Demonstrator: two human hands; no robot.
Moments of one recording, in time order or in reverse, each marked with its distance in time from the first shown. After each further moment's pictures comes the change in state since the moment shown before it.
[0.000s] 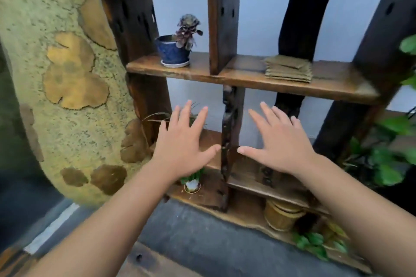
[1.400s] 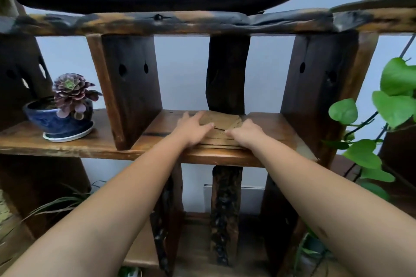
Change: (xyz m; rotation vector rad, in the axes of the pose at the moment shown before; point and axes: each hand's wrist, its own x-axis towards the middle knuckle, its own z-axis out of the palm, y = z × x) left_hand 0.390 0.139 0.124 -0.519 -0.314 0.050; right_hand 0.238 0.208 0.004 0.687 -0.061 0.811
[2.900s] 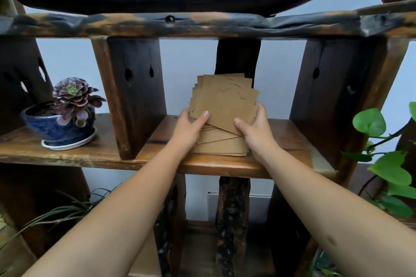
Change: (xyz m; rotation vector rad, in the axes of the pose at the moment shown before) left_hand -0.001 -0.017 -0.011 -0.896 0.254 0.040; right_hand 0.022 -0.003 0.019 0.759 0.119 -0.469
